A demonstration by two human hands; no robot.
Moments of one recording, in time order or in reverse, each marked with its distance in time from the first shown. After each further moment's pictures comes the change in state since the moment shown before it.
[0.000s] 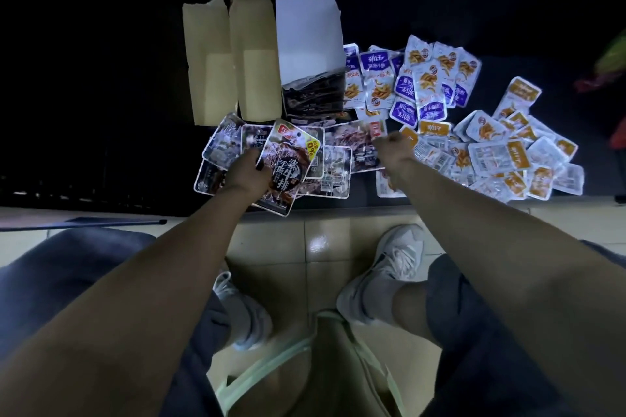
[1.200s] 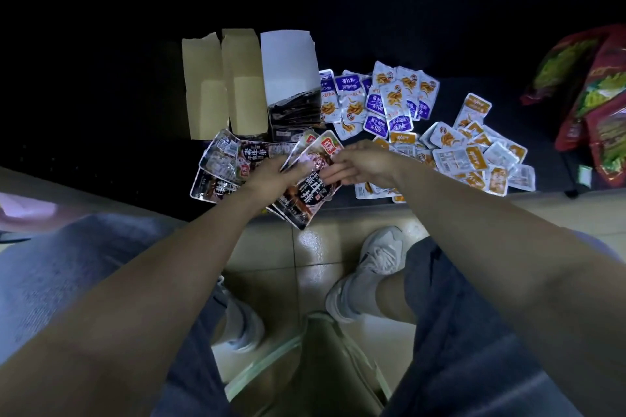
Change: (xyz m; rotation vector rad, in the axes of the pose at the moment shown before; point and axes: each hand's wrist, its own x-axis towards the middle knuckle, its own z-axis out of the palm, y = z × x) left_hand -0.055 0.048 0.005 -0.229 -0.233 0.224; right_hand -0.068 -0.026 -0.040 0.053 -0.660 -0.072
